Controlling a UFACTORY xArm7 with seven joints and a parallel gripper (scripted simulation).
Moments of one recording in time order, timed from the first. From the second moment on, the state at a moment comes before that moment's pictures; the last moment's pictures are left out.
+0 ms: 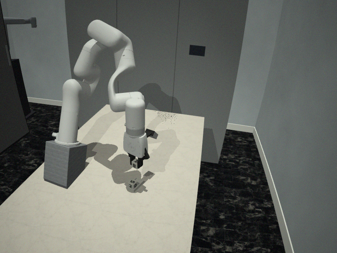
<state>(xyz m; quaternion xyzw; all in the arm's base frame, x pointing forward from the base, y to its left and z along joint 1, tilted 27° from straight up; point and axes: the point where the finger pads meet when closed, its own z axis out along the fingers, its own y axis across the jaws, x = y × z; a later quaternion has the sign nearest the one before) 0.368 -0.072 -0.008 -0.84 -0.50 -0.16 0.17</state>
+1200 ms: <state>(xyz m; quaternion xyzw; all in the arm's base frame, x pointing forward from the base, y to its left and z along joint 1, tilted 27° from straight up) 0.418 -0.075 -0.007 -0.57 -0.79 -0.20 0.09</state>
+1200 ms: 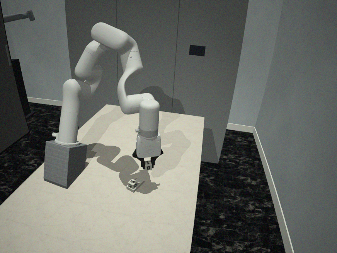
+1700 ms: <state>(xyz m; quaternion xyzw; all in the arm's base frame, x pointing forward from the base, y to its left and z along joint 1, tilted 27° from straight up) 0.442 -0.074 -0.007 -0.40 -0.89 -0.22 0.05</state>
